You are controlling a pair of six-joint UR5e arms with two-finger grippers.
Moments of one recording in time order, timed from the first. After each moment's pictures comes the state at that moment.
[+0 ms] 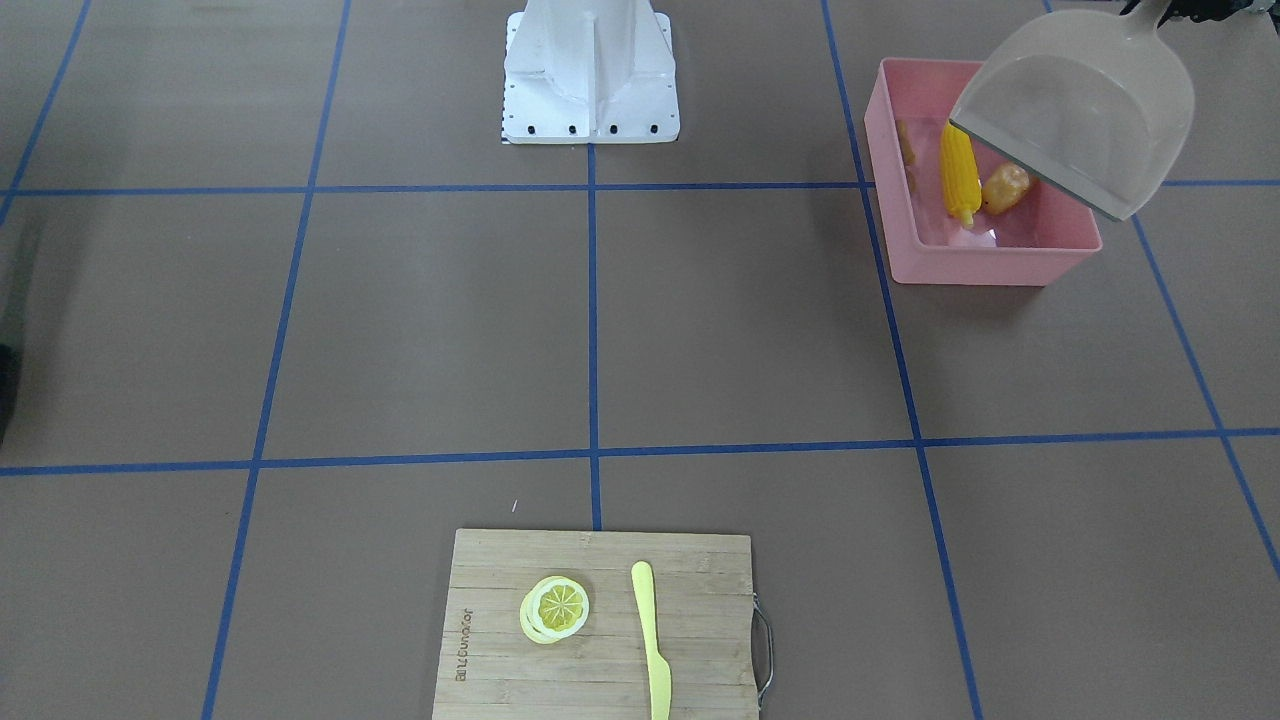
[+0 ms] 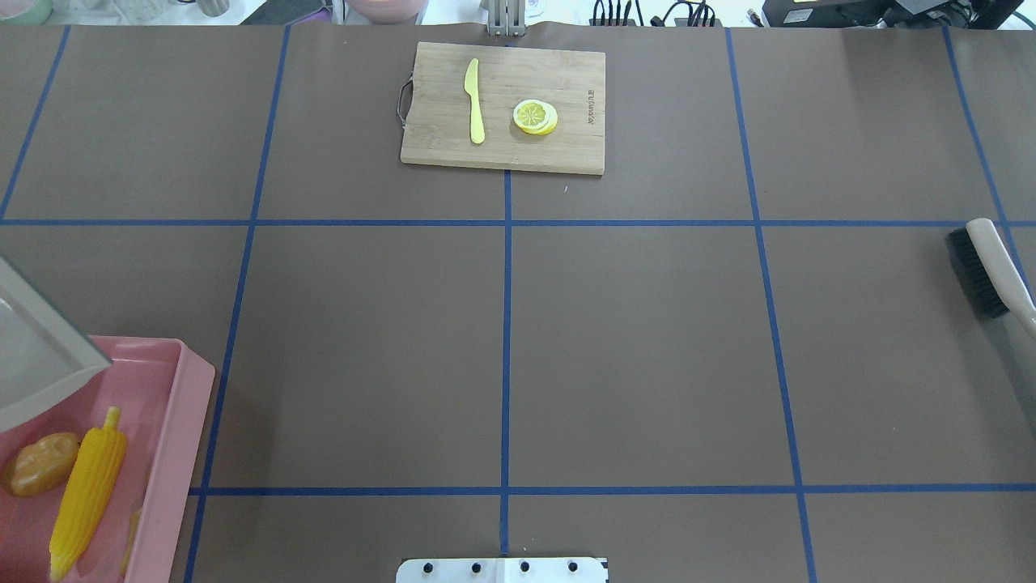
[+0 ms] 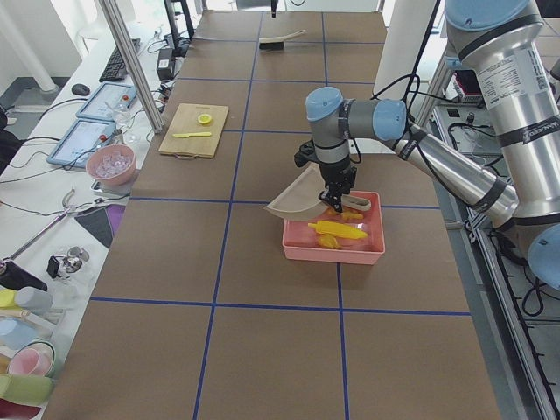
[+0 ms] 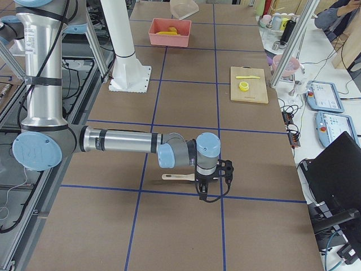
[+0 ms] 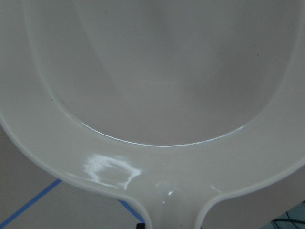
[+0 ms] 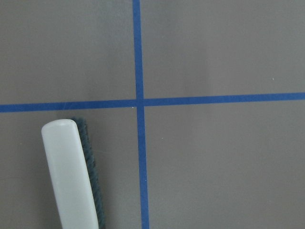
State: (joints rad) left arm -1.15 -1.26 -2.50 -1.04 -2.26 0.30; right arm 1.47 -1.61 1.58 -1.41 2.26 0.22
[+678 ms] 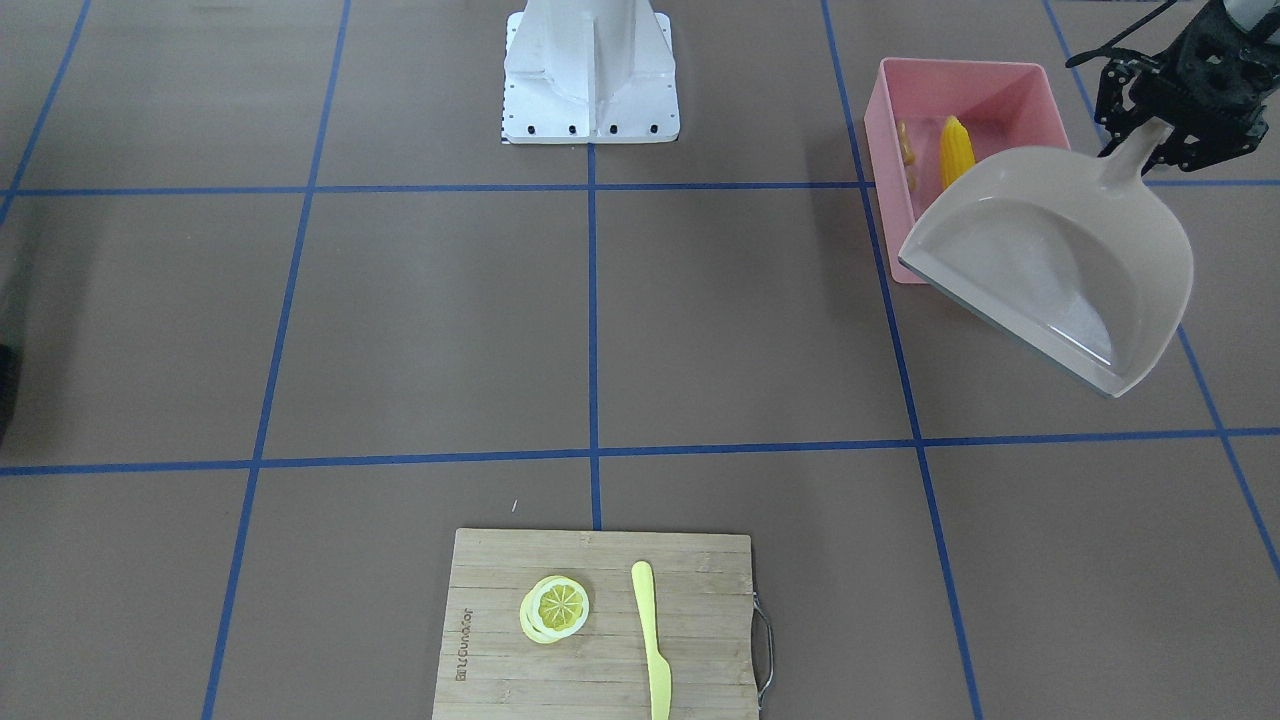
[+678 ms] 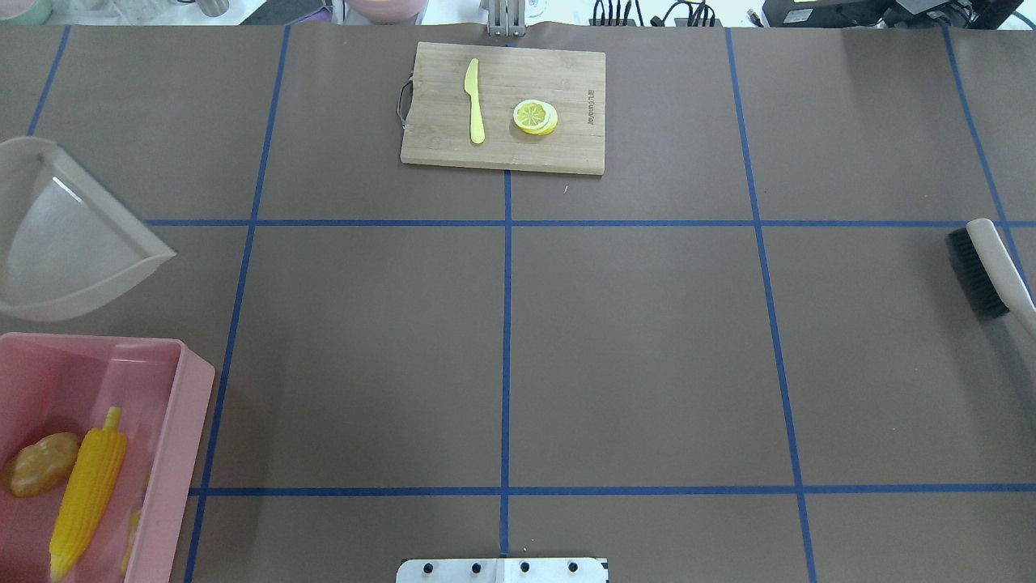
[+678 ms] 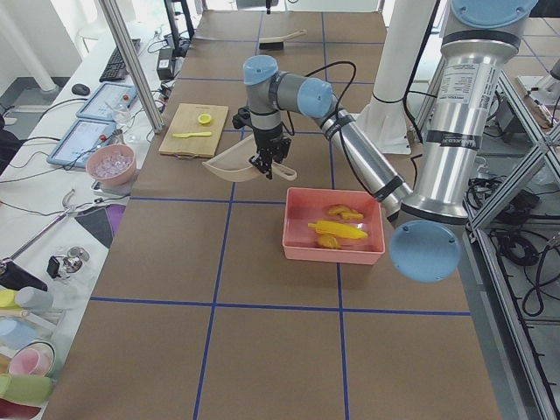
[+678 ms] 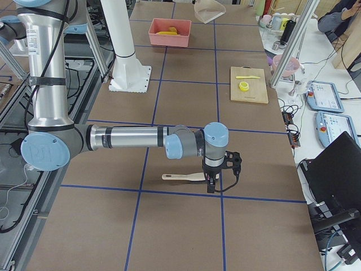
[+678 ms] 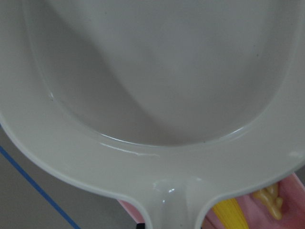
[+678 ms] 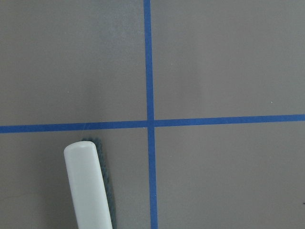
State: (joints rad) left arm -1.18 -1.79 -2.22 -1.00 -2.26 0.29; right arm 1.48 -1.57 1.61 -1.45 2.23 0.22
